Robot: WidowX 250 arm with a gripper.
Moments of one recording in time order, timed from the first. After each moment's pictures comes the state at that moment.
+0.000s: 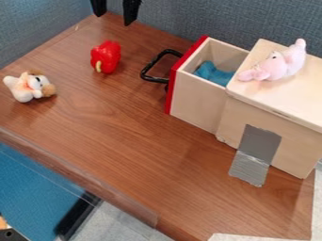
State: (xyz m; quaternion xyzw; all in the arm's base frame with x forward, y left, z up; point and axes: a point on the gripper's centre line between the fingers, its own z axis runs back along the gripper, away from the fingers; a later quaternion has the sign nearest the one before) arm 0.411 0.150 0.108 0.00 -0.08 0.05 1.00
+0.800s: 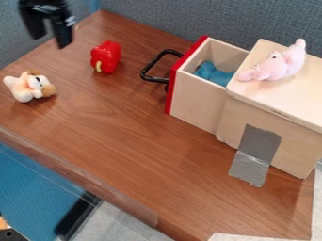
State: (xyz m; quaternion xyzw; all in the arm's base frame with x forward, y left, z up) arm 0.293 0.196 0.099 -0.02 -0.08 -0.01 1.00
